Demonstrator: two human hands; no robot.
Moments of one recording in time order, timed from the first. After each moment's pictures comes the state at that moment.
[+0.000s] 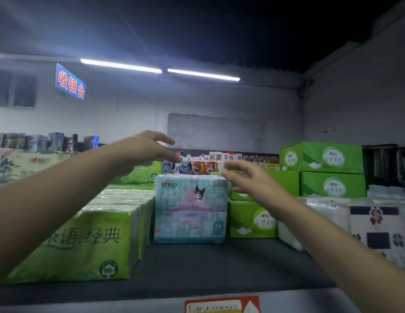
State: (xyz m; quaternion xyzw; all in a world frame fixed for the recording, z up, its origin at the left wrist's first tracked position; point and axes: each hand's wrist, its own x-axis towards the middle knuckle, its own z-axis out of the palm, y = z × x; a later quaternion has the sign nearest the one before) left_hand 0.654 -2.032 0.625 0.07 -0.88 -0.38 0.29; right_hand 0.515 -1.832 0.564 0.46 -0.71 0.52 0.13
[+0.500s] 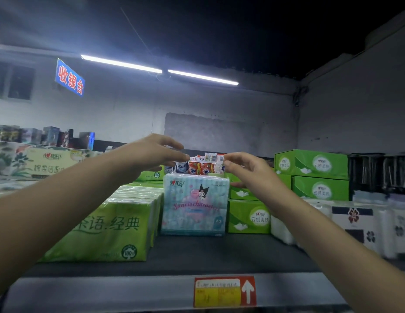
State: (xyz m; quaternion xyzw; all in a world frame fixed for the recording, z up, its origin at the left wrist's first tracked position) left_hand 0.704 -2.011 0.616 0.05 -0.86 -0.41 0.29; right_hand 0.580 -1.822 0.579 0.46 -0.69 0.54 0.15
